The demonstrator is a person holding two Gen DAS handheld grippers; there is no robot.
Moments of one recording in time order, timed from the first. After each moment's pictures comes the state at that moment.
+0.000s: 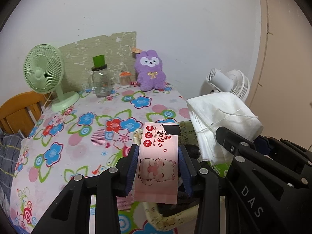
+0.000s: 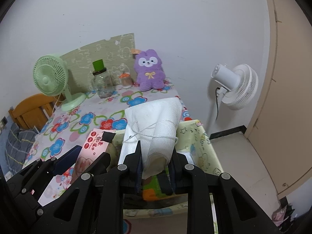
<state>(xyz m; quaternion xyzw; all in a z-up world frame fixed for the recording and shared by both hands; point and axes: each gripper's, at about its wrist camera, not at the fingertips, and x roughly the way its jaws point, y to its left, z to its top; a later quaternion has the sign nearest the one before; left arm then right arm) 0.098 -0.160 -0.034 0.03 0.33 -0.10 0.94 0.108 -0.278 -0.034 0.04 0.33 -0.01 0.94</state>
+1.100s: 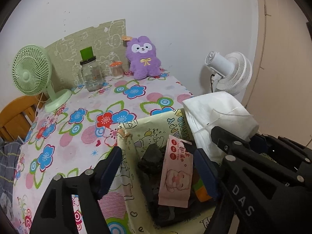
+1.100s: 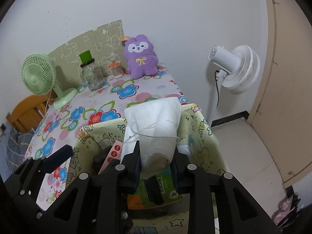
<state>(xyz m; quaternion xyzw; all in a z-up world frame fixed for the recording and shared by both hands) 0.123 -0.183 -0.060 0.07 0.37 -0.10 0.92 0.141 -0.297 -0.074 0.08 0.37 -0.01 0.93</state>
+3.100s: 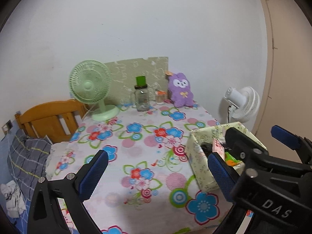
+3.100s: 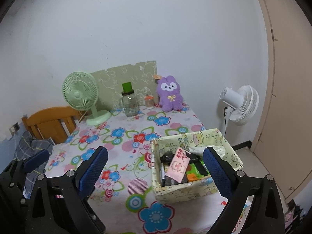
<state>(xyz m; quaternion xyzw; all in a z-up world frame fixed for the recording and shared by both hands) -0.004 -0.041 0.021 0.04 0.26 -0.04 0.97 0.011 -0.189 0.011 0.04 0.23 0.02 0.97</state>
